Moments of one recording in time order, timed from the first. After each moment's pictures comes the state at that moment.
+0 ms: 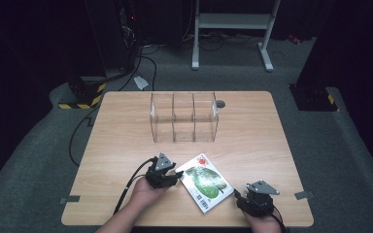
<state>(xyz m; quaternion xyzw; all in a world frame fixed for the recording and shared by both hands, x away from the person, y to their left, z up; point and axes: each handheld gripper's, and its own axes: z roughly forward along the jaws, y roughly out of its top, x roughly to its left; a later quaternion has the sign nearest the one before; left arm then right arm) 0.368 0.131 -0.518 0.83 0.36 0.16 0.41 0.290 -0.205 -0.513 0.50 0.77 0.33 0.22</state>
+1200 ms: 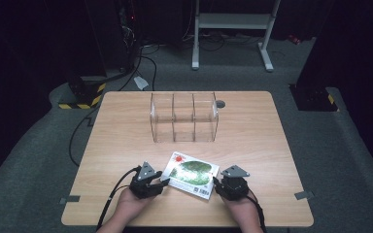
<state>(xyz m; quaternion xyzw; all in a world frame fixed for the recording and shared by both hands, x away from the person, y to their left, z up) 0.331 0.177 -0.519 0.81 0.39 0.15 0.40 0.335 -0.137 -0.508 0.44 0.80 0.33 0.21</state>
